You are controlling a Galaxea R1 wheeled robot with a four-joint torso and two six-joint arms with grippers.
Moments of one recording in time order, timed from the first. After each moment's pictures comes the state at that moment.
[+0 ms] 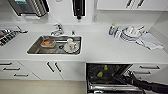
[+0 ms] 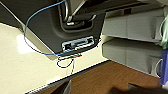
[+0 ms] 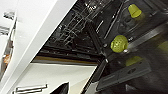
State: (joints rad) left arm 1.57 2.63 -2.18 1.03 -0.18 -0.76; right arm -0.54 2.28 -1.70 0.35 0.06 0.32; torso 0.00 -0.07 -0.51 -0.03
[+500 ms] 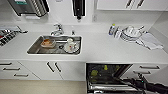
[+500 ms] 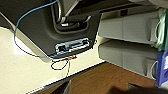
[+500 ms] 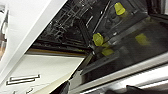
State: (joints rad) left arm 1.57 2.68 -2.19 1.03 -0.18 -0.76; right arm -0.57 2.07 -1.54 0.33 -0.05 0.32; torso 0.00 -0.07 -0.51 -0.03
